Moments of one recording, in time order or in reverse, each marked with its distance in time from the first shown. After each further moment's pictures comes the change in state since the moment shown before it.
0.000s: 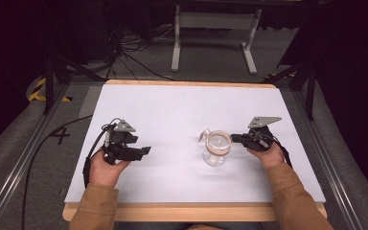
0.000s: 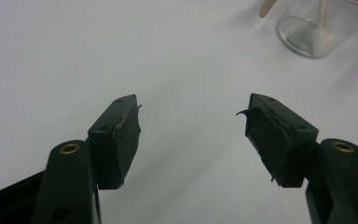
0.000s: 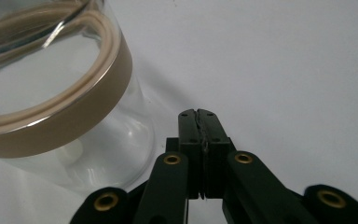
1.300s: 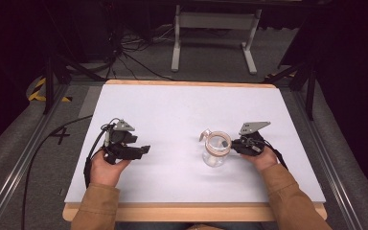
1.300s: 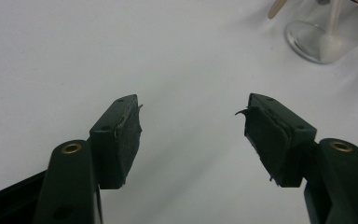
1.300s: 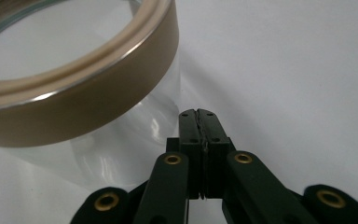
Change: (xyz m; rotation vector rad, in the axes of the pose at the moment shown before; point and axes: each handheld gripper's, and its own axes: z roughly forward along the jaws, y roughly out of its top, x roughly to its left) left arm 0.003 0.000 0.005 -0.002 -0.004 -0.021; right arm 0.012 -0.007 0.022 0.035 0.083 -0.075
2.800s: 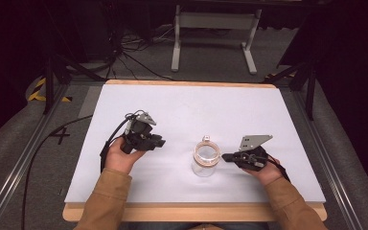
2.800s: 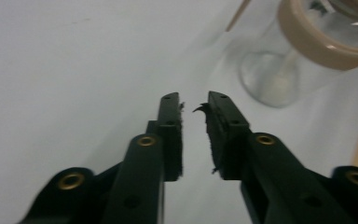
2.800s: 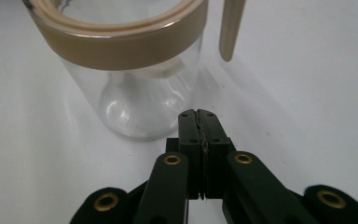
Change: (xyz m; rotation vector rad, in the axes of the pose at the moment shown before) left arm -0.014 0.049 0.030 0.086 -0.237 0.155; right arm 0.052 -0.001 -0.028 0.015 0.022 -0.106
